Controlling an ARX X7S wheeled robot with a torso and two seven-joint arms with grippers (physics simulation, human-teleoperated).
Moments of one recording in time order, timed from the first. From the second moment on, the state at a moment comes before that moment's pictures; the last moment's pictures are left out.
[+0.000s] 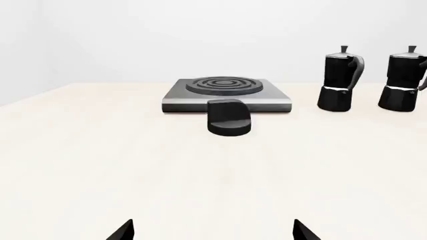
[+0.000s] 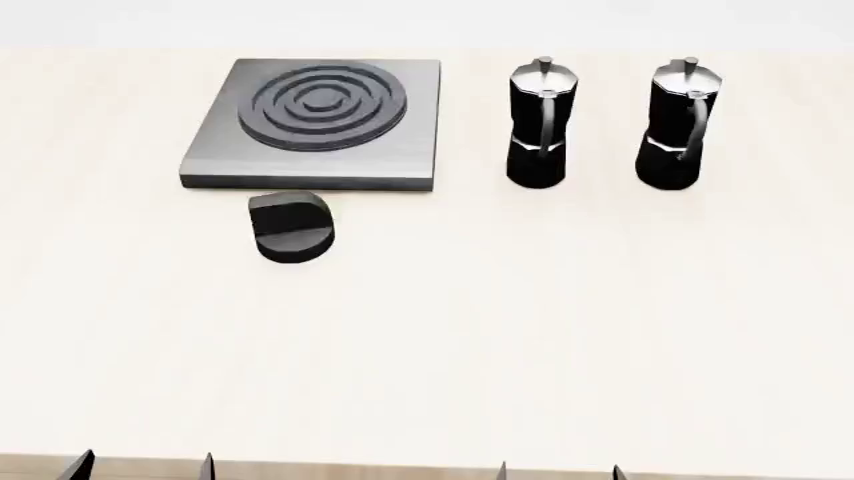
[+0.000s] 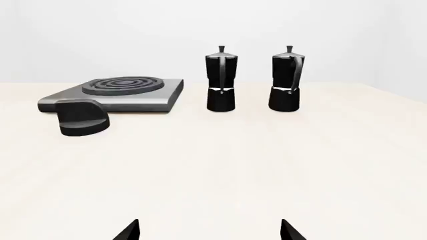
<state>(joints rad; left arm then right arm) 0.00 0.00 0.00 0.00 0.00 0.00 0.00 0.00 0.00 0.00 0.00 0.00 0.00 0.00</state>
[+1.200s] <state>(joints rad) 0.06 -0.13 0.12 0.27 -0.07 -0.06 -0.09 -0.04 0.11 -0.13 -0.34 0.00 0.20 0.17</state>
